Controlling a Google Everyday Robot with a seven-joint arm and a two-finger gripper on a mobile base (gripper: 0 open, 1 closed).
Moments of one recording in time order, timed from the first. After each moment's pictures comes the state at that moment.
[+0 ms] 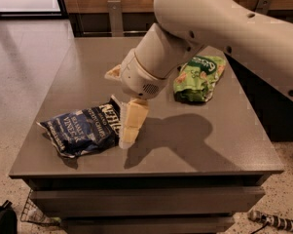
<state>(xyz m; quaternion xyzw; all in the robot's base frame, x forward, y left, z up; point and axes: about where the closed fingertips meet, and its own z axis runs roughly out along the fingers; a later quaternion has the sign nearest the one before) 0.476 0.065 0.877 -0.77 0.57 0.18 0.24</state>
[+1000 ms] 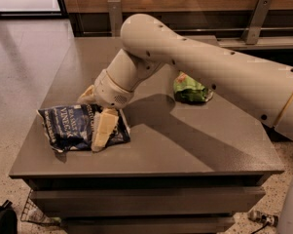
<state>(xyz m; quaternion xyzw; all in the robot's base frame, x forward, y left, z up) 0.498 0.143 0.809 -0.78 0.51 0.28 0.22</state>
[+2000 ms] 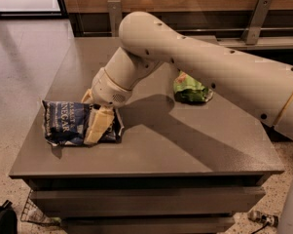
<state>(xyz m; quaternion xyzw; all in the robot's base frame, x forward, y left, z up) 0.496 0.145 0.812 -0.79 0.51 0.28 0.22</state>
